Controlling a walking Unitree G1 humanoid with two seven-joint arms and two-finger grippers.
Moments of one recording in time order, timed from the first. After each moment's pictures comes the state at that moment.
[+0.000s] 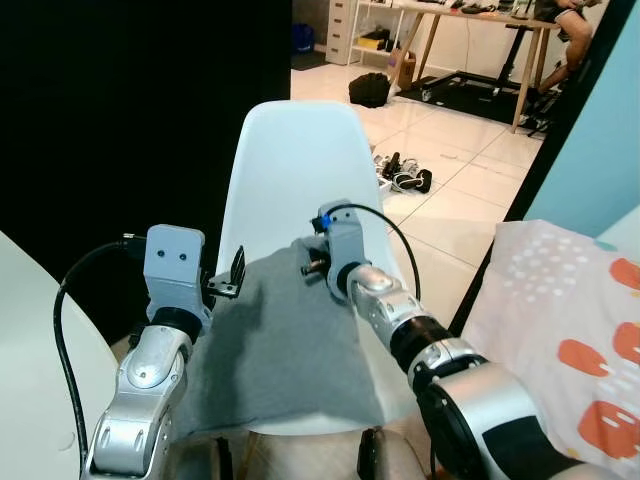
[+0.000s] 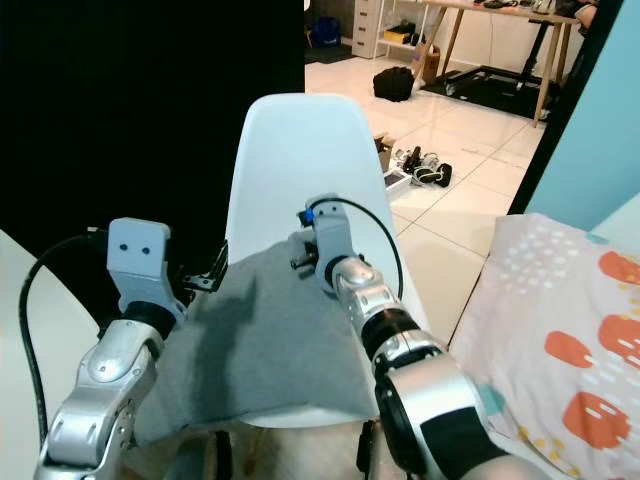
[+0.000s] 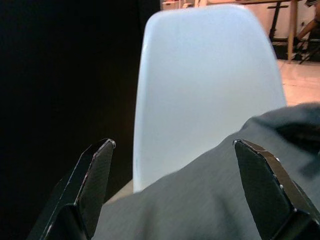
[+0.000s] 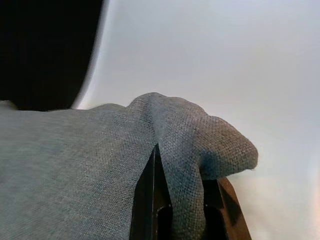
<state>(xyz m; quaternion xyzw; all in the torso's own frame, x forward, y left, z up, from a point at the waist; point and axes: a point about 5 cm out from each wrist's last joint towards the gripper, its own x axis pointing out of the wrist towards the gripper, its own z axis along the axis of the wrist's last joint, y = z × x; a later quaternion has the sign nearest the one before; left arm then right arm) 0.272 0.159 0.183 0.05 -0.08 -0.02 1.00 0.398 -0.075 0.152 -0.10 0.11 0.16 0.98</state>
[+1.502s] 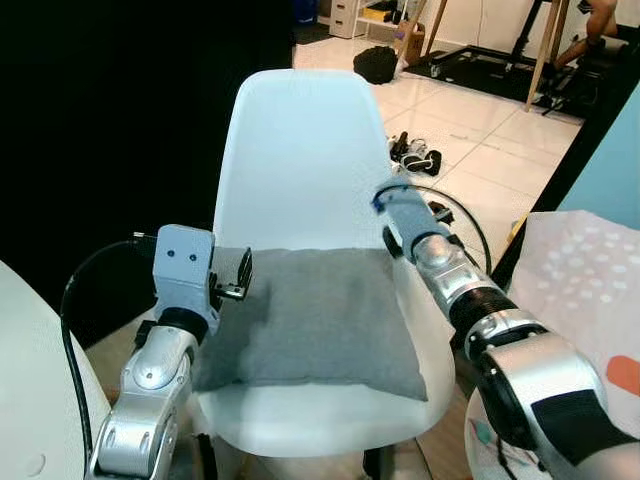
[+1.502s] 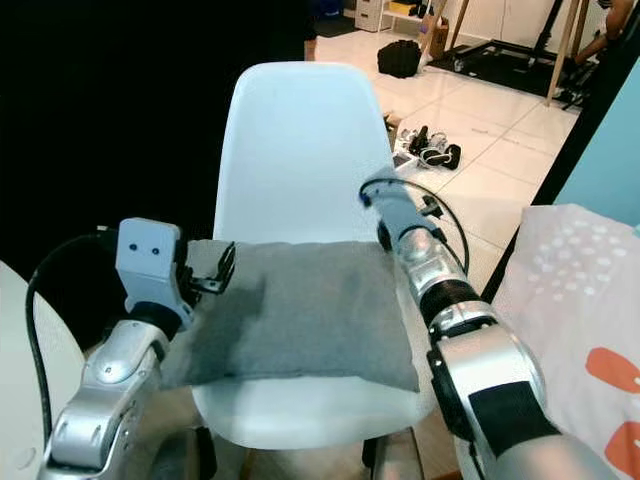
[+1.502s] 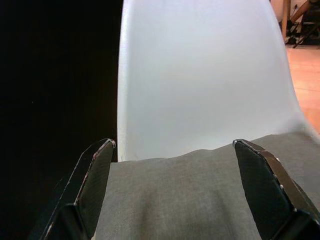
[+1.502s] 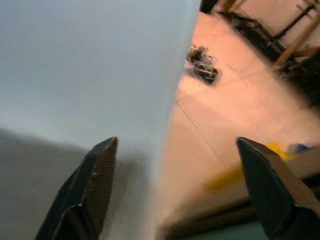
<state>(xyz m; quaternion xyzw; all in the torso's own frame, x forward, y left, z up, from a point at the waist) 0.271 0.151 0.183 0.06 -0.08 -0.03 0.99 0.415 -0.155 0.190 -0.17 0.06 0.04 0.98</state>
